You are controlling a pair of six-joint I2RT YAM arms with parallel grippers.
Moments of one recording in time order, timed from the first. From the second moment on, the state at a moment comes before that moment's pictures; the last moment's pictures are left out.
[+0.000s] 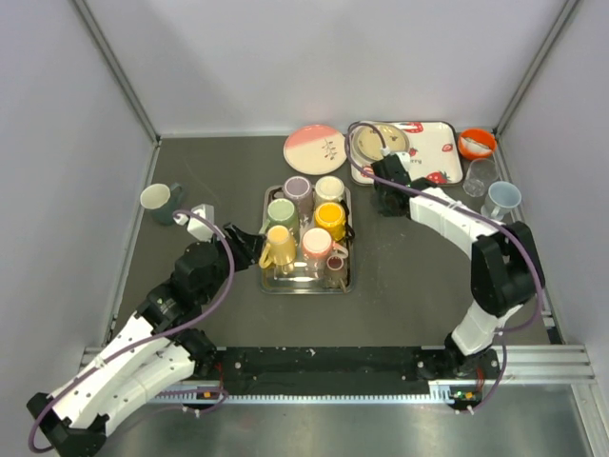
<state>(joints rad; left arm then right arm) -0.69 0.59 0.63 -0.32 -0.34 -0.77 0.46 1.66 1.23 -0.51 0.39 0.39</state>
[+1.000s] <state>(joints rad) -0.69 0.67 0.61 -0.33 -0.36 -0.74 0.41 1.78 1.29 -0.45 0.34 0.41</state>
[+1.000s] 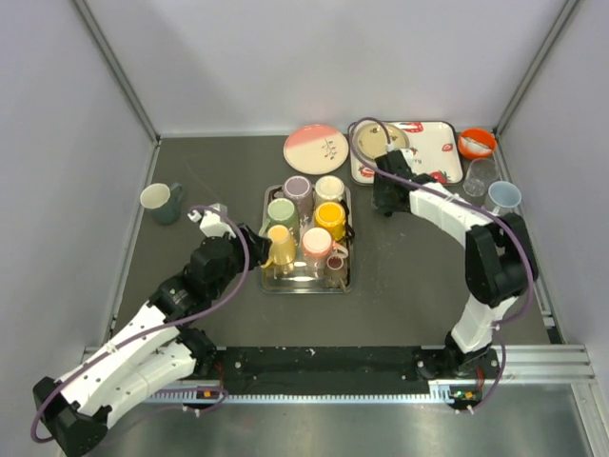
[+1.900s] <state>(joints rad) -0.69 0.74 0.64 -0.45 -0.38 -0.71 0.91 1.04 0.69 -0.43 0.15 0.37</state>
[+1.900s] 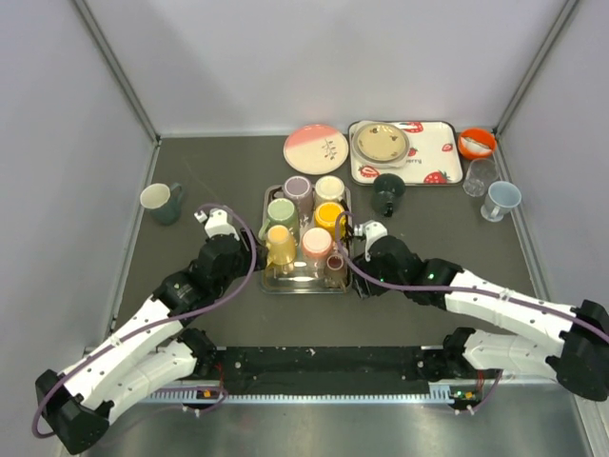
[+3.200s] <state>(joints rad) -0.68 0.70 0.57 -0.49 -0.40 -0.71 0.98 1.47 0.84 -0.33 0.21 0.34</state>
